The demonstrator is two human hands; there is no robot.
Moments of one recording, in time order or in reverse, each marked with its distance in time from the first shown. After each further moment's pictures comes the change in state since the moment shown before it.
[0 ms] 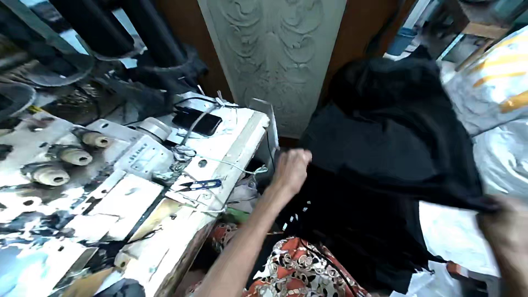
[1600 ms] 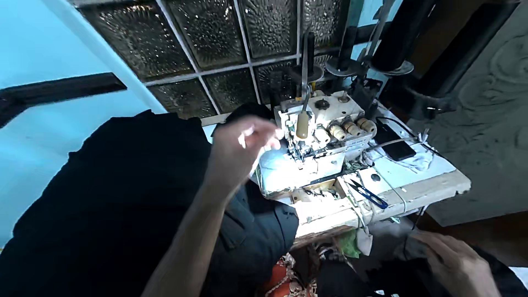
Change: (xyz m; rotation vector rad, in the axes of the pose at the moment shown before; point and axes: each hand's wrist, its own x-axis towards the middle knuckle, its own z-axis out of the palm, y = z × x) left_hand -0.355 -0.137 -0.195 -0.178 1.143 -0.361; right_hand -0.027 -0.395 0.101 0.350 -0.386 -1.268
